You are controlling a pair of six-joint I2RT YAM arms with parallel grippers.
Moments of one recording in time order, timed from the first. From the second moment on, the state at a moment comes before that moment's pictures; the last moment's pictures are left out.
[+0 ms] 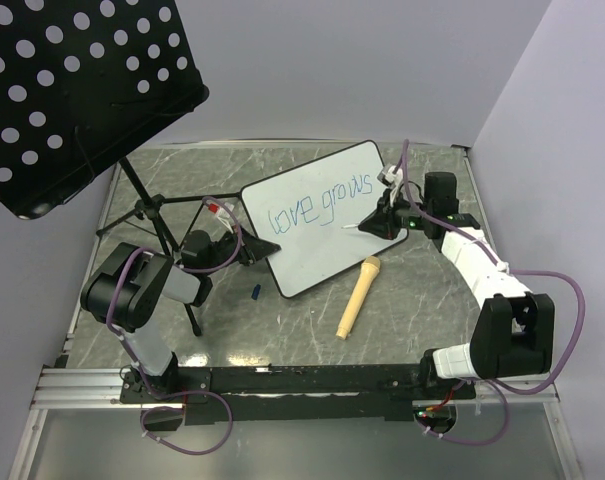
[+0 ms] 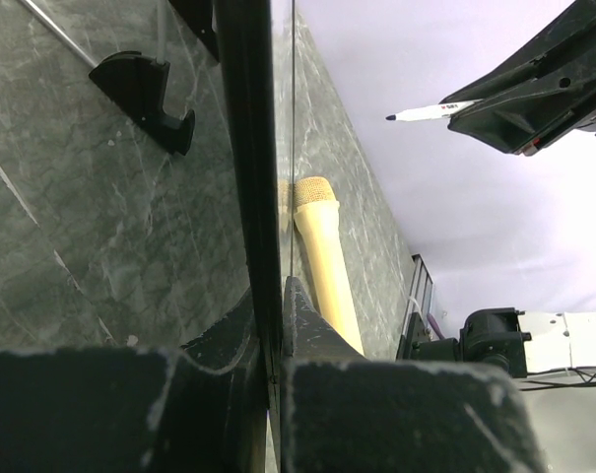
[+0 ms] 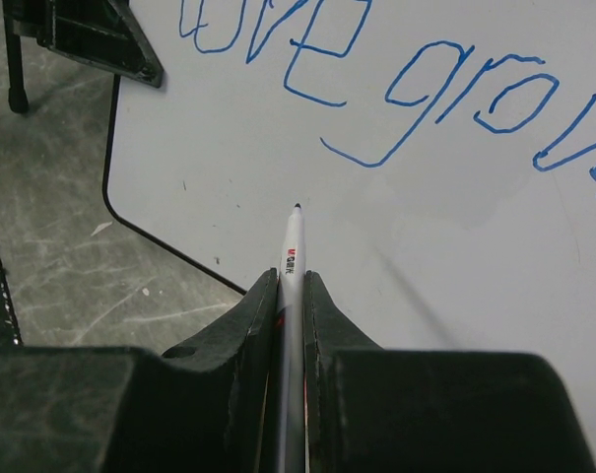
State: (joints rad) left arm -0.34 1.72 0.44 1.24 0.67 -0.91; right arm 0.06 1.36 0.98 -0.29 -0.94 -0.37
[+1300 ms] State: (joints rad) left arm -0.34 1.72 0.42 1.24 0.65 -0.94; right arm 0.19 1.39 0.98 -0.32 -0.80 -0.53
